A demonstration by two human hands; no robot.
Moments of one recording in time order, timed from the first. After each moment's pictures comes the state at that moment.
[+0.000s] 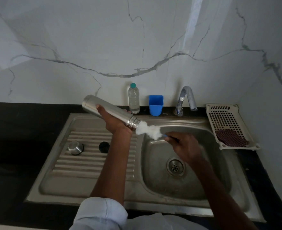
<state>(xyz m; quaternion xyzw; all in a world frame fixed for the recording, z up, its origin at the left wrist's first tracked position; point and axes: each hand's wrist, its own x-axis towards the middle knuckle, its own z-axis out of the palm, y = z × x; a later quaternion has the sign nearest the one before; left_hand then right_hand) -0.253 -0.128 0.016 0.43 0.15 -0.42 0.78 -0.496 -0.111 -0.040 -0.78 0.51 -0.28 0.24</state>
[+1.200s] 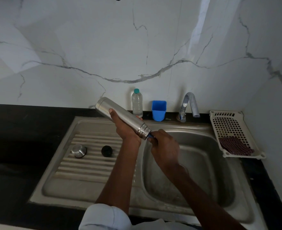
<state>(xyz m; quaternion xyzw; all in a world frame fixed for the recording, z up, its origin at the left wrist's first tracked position) -0.280 -0.124 0.013 0.42 0.06 -0.45 0.79 -0.414 -0.090 -0.020 -0.77 0.55 -0.28 0.18</state>
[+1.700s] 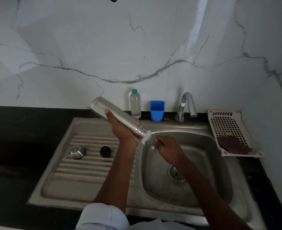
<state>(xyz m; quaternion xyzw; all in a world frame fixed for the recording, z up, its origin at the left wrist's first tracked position) -0.278 -0.122 0.008 0.46 0.03 -0.42 0.78 -0.448 -0.114 -0.027 -0.79 0.48 -0.19 0.33</state>
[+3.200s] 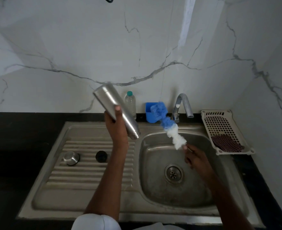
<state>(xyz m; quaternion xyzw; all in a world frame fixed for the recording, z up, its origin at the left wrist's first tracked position) -0.253 -0.124 0.003 0.54 -0.26 -0.31 0.74 -0.548 -0.097 -0.074 -0.57 0.53 -0.37 0.50</state>
